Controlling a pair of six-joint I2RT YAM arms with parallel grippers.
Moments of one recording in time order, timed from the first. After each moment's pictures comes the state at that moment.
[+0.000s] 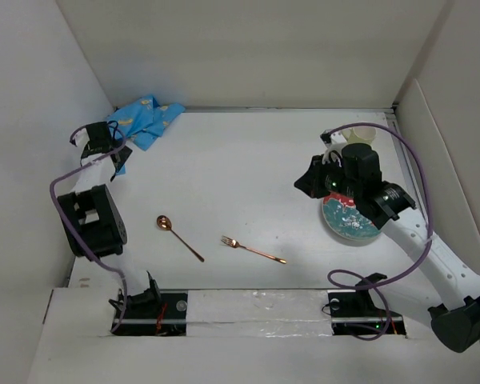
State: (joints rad) left arm 0.29 1.66 1.23 -0.35 -0.19 -0.71; right arm 0.48 1.04 1.06 -0.49 -0.26 0.37
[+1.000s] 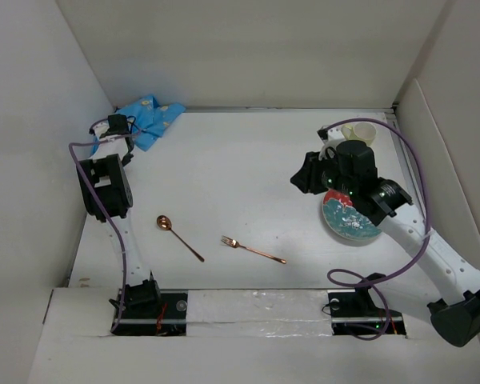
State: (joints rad) left arm 0.23 2.23 1.70 -0.54 -0.50 -0.52; right arm 0.52 1.08 1.10 -0.49 -0.16 0.35
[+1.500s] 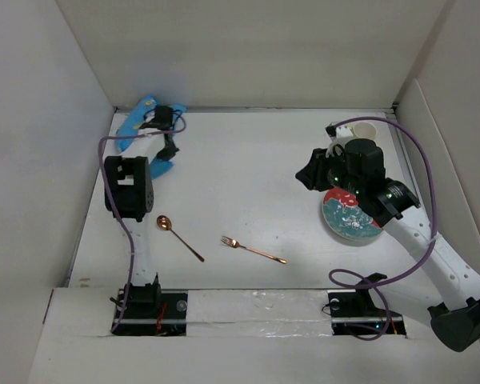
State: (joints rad) left arm 0.00 2.16 1.68 -0.60 -0.31 -0.48; right arm 0.48 1.05 1.11 -0.49 -0.16 0.34
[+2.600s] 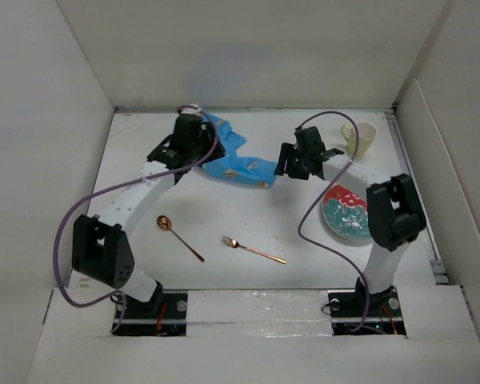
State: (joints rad) left arm -0.46 1.56 1.34 -0.42 -0.07 -0.57; right arm 0.40 1.79 1.25 -0.28 -0.08 0.51
